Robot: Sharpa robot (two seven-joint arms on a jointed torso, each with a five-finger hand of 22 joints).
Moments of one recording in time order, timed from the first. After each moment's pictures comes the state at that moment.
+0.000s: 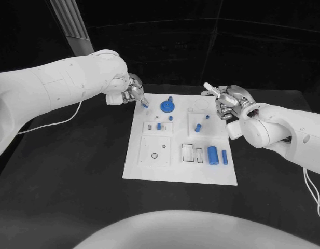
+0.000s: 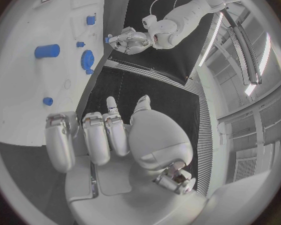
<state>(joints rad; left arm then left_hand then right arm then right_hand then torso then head) 1.43 -0.49 -0.23 0.92 -0.80 0.36 -0.43 1.31 -0.04 0.42 0.15 0.37 0.74 0.09 0.58 0.76 1.47 0.02 1.57 1.31 1.47 -0.03 1.57 1.31 0.01 1.47 0.10 1.57 1.31 1.17 -0.74 -0.05 1.42 -0.38 -0.41 0.09 1.19 0.28 -0.35 0.29 0.05 0.58 0.17 0.54 0.13 1.47 0.14 1.57 1.31 1.46 0.08 1.57 1.31 0.01 1.47 0.19 1.57 1.31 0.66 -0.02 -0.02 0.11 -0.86</state>
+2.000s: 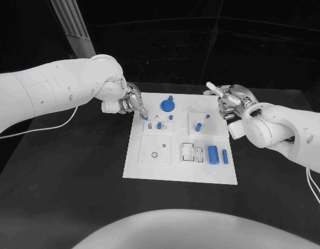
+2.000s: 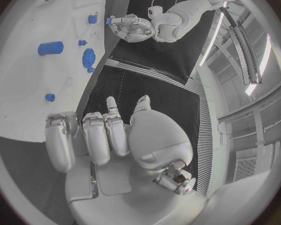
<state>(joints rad) 1.43 -0.60 -0.23 1.11 -0.70 0.42 -0.54 1.19 -0.07 0.58 0.12 0.40 0.83 0.08 0.52 0.72 1.47 0.00 1.57 1.31 1.47 -0.04 1.57 1.31 0.01 1.47 0.08 1.57 1.31 1.17 -0.75 -0.05 1.43 -0.38 -0.41 0.09 1.20 0.28 -0.35 0.29 0.06 0.58 0.17 0.54 0.13 1.47 0.14 1.57 1.31 1.46 0.08 1.57 1.31 0.01 1.47 0.19 1.57 1.31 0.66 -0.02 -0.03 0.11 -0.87</state>
